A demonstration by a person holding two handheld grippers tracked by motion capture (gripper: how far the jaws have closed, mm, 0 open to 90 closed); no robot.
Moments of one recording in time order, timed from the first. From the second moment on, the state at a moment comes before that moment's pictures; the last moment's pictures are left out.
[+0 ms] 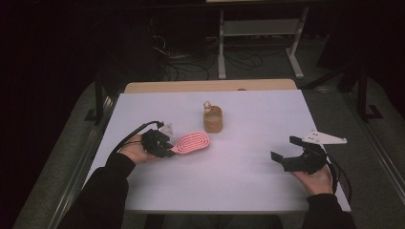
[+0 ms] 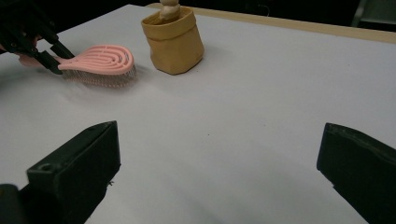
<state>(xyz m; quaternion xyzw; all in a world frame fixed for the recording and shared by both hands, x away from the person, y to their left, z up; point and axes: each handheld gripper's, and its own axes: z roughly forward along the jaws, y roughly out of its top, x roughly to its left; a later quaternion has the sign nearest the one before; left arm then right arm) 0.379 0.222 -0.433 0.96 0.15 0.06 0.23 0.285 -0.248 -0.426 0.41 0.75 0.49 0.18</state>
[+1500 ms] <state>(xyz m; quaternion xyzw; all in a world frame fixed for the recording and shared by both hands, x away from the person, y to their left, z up) 0.355 0.213 -0.349 0.96 0.10 0.13 0.25 0.282 -0.242 -0.419 0.40 0.75 0.50 0.17</state>
